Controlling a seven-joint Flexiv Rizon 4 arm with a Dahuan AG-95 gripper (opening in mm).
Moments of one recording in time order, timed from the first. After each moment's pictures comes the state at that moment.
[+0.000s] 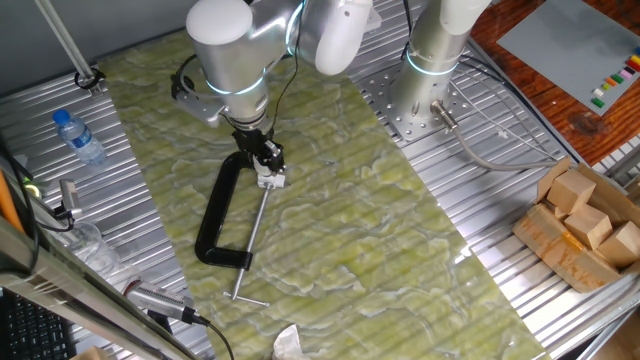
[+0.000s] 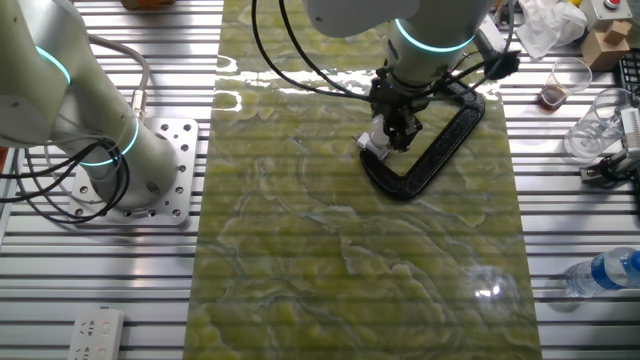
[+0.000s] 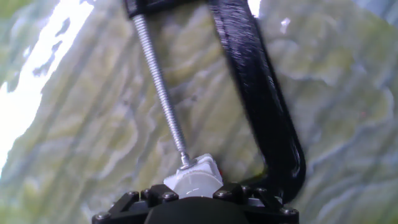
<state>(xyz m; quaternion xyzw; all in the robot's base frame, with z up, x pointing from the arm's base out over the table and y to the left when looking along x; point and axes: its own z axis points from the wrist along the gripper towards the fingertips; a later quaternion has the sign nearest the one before) 0.476 0.045 0.079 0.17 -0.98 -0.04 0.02</state>
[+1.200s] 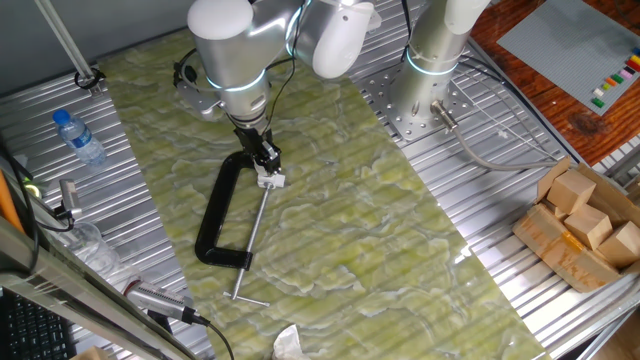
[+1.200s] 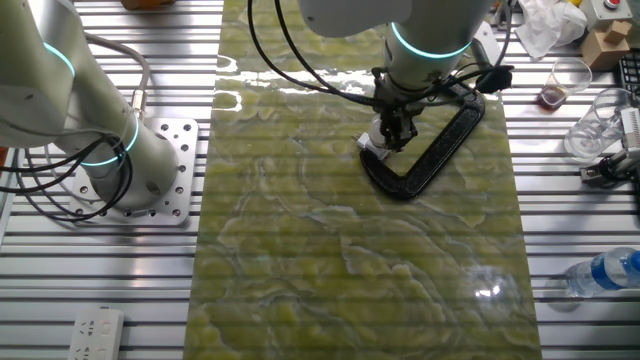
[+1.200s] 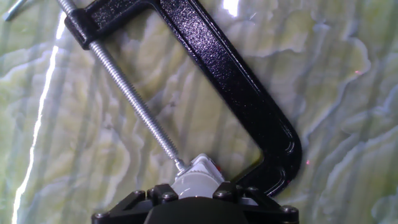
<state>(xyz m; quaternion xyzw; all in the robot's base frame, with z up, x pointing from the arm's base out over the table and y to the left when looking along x) 0.477 0.044 0.077 0.13 -0.99 -0.04 0.02</state>
